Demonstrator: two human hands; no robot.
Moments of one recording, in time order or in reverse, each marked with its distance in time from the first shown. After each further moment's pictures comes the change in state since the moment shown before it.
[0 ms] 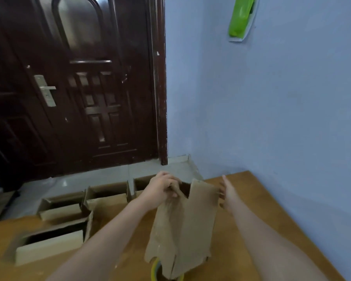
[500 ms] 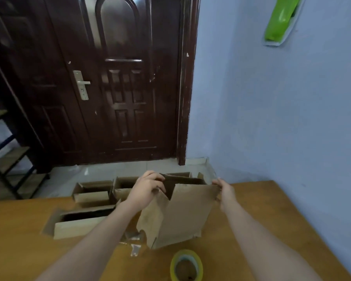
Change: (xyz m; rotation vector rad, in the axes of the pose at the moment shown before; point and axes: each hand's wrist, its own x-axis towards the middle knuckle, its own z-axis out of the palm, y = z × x) left_hand -0.072 -0.078 -0.041 0.230 0.174 -0.137; right_hand -0.011 0.014 0.083 0.053 -0.060 -0.134
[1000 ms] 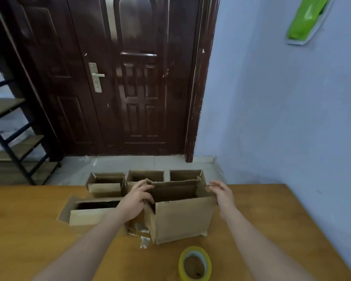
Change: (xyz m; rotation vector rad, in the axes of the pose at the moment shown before) left_hand -0.057 -0.057 0.006 -0.074 -0.149 -0.218; right_hand -0.028 0.020 0.034 -0.249 -0.103 -0.163
